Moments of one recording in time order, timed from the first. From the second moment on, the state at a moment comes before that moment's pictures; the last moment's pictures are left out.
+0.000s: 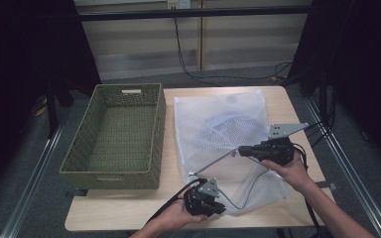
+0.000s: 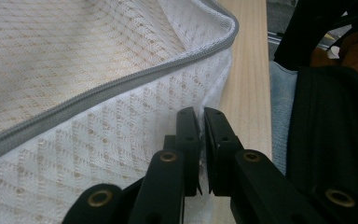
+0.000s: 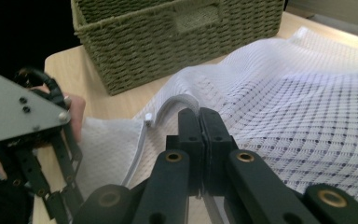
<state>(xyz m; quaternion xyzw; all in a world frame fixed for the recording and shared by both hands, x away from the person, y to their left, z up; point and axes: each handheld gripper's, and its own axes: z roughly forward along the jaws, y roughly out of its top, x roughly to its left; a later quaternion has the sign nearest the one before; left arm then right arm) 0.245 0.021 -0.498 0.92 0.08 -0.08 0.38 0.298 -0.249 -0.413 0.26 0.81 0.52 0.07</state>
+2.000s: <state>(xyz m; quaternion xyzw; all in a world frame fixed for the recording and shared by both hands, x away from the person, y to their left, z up) 0.254 0.050 -0.469 0.89 0.14 -0.06 0.42 0.270 -0.288 -0.464 0.31 0.82 0.48 0.03</state>
